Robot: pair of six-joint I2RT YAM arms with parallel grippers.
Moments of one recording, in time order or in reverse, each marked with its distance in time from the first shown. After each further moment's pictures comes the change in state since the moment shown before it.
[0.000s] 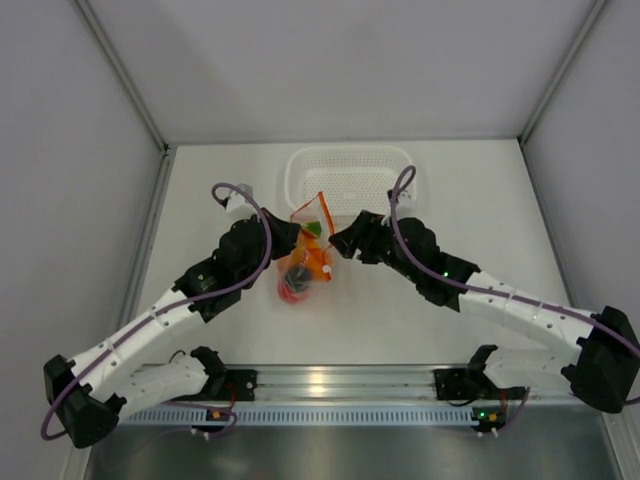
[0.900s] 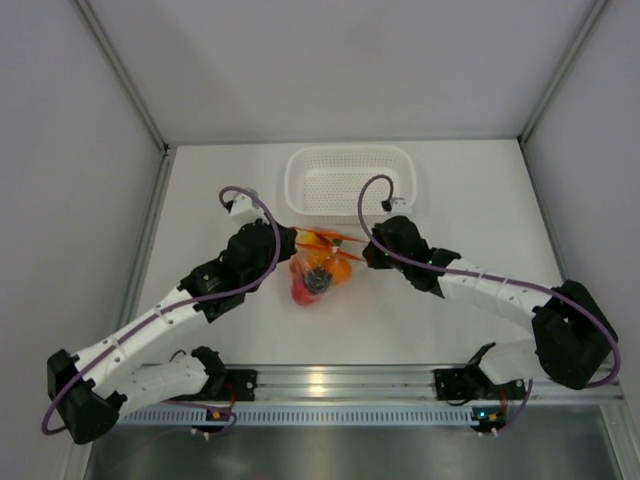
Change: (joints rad) left arm -0.012 0.019 -0.014 -0.034 -0.088 0.059; right arm -0.122 0.211 -0.037 -0.106 0.046 -0.194
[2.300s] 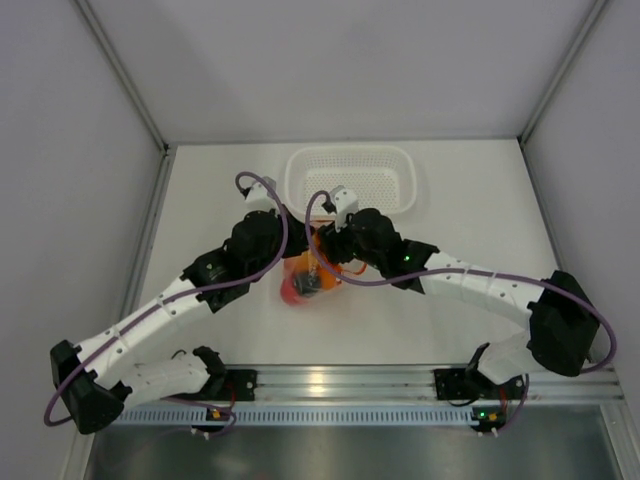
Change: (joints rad) left arm -0.029 0.072 0.118 -0.034 0.174 0.037; right arm 0.174 0.043 0.209 0.053 -0.061 -0.523
